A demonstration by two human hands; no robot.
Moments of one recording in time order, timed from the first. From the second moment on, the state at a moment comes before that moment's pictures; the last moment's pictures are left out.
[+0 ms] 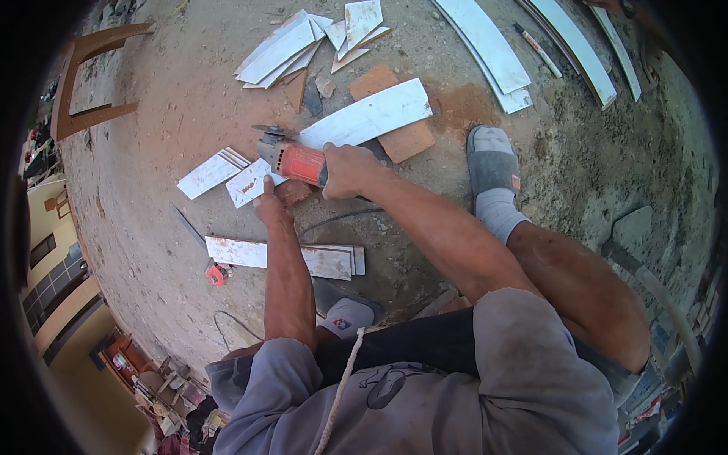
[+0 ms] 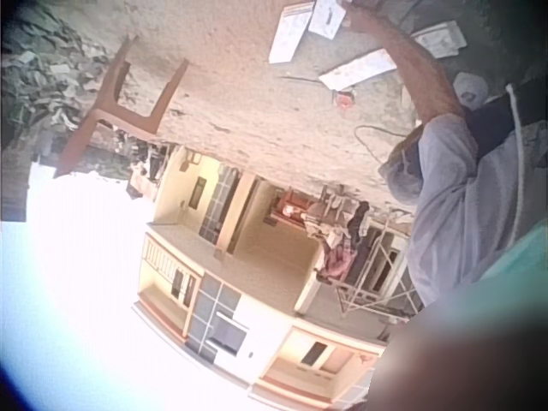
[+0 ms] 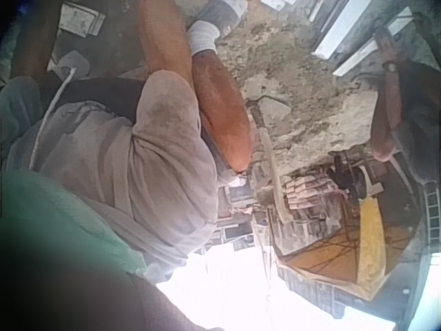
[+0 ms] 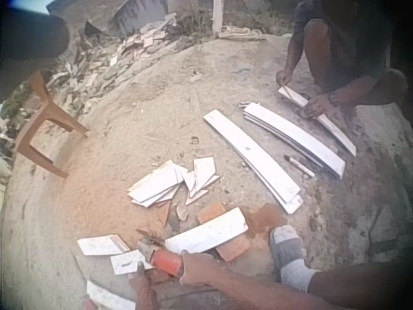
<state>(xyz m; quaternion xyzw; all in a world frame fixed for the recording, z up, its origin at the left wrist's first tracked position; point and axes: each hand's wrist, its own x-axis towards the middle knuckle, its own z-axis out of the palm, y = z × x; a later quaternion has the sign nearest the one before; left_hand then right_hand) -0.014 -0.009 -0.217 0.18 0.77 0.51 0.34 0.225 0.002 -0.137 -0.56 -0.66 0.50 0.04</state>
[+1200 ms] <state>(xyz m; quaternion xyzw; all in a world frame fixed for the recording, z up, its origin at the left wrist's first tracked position) -0.021 0.002 -0.223 0.25 0.73 0.52 0.36 0.214 0.010 -0.139 -0.58 -0.63 0.51 0.04</state>
